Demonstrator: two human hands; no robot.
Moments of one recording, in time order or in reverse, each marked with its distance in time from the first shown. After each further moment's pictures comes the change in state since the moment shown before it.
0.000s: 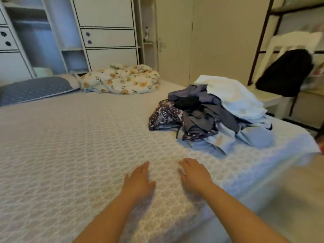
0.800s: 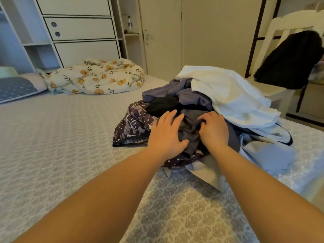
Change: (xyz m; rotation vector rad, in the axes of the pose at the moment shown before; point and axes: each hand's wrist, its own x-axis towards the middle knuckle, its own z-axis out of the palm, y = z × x) left_hand 0.228 0.214 -0.038 0.191 0.418 0.488; right_hand 0.170 0.186 -0.092 0.241 0.632 0.340
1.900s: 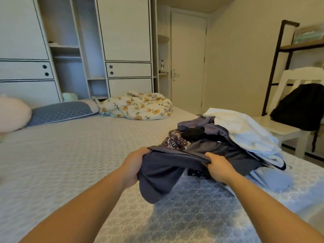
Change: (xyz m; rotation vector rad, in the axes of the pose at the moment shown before) left_hand -0.223 -0.056 -0.202 -1.490 0.079 -0.744; right_hand -0.122 -0.112 -0.099 -0.029 -0.542 -0.179
